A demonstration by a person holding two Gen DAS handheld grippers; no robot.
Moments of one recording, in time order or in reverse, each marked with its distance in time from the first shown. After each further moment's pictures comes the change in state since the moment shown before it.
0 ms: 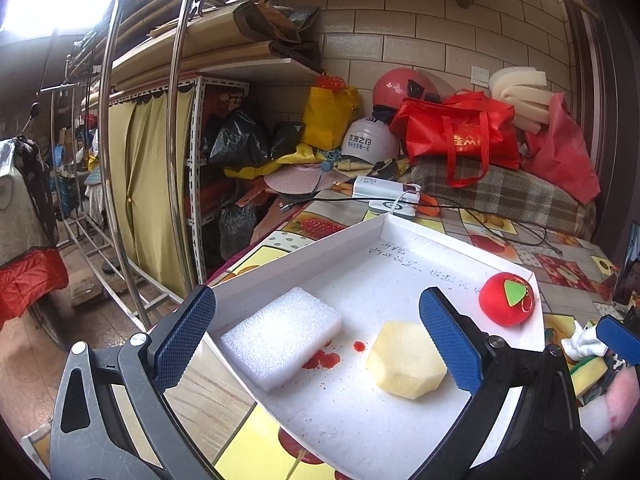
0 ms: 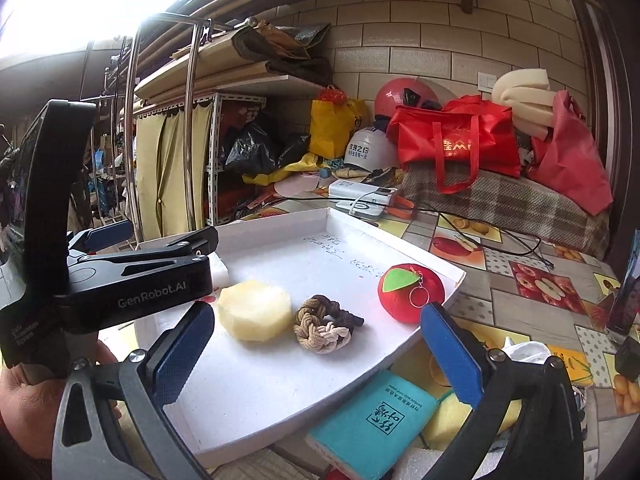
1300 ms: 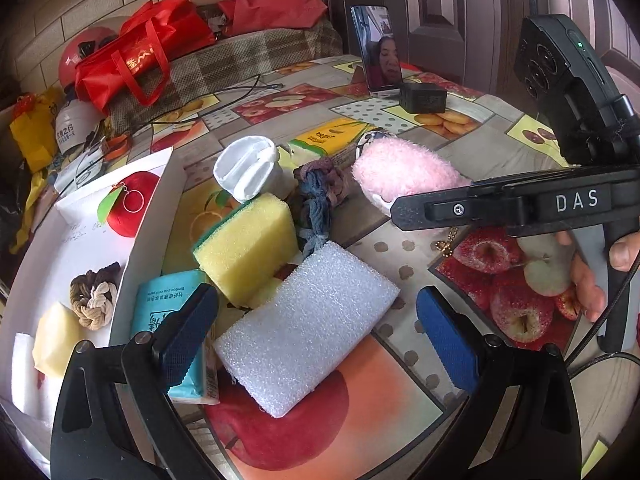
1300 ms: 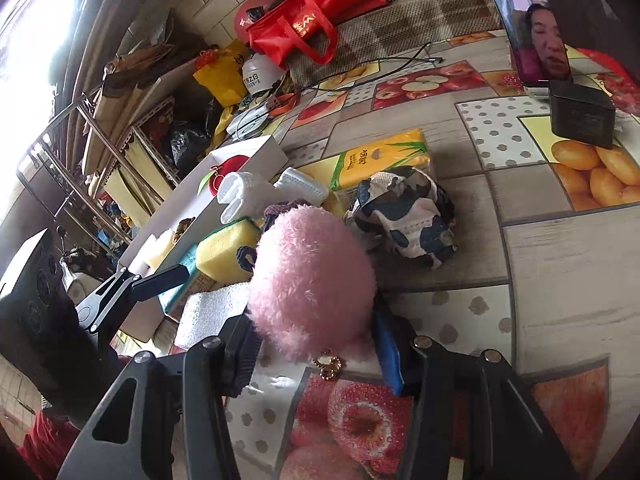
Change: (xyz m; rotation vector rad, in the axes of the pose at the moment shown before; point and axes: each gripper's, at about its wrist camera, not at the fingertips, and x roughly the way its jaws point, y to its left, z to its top) left arm -0.041 -0.223 -0.079 0.694 0.373 -0.666; right arm -0.068 -0.200 -0.095 0.621 0.321 0.120
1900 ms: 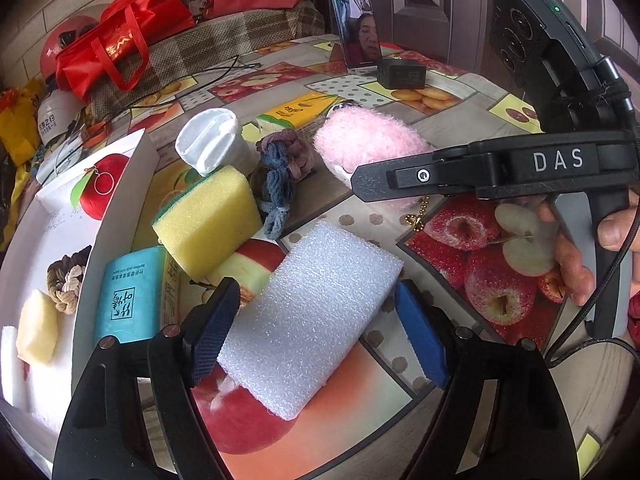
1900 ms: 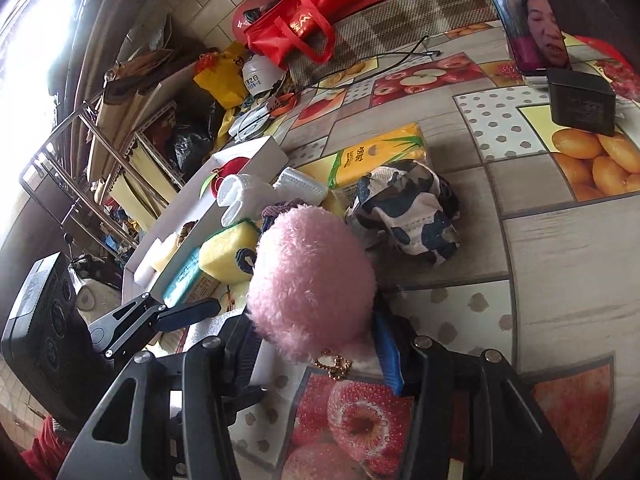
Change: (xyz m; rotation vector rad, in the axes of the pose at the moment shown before) left arm 0.000 -0.014 -0.007 0.005 0.061 -0.066; right arm 0.002 -0.001 0.005 0.012 0.010 0.024
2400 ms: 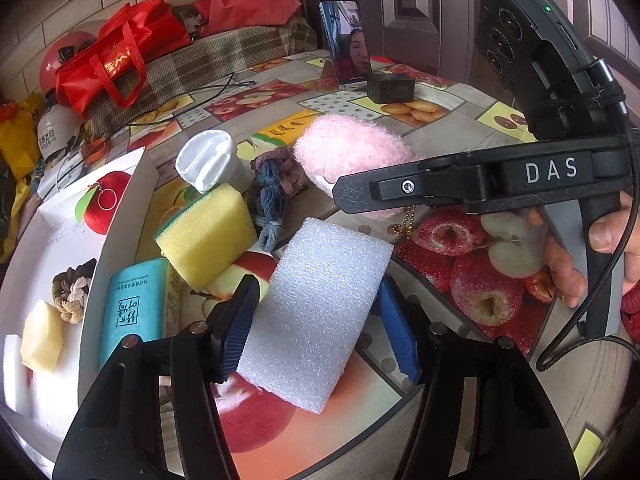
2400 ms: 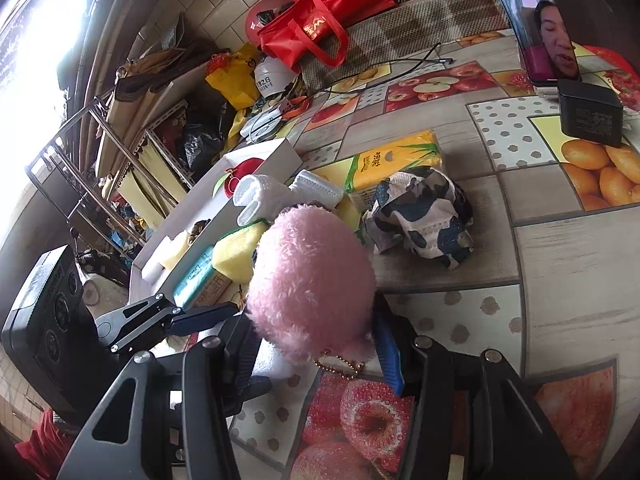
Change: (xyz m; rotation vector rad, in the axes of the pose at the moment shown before) left arm -0.014 -0.005 -0.001 0.037 -0.074 0.010; right arm -0.005 0.014 -0.001 -0.065 -0.036 0.027
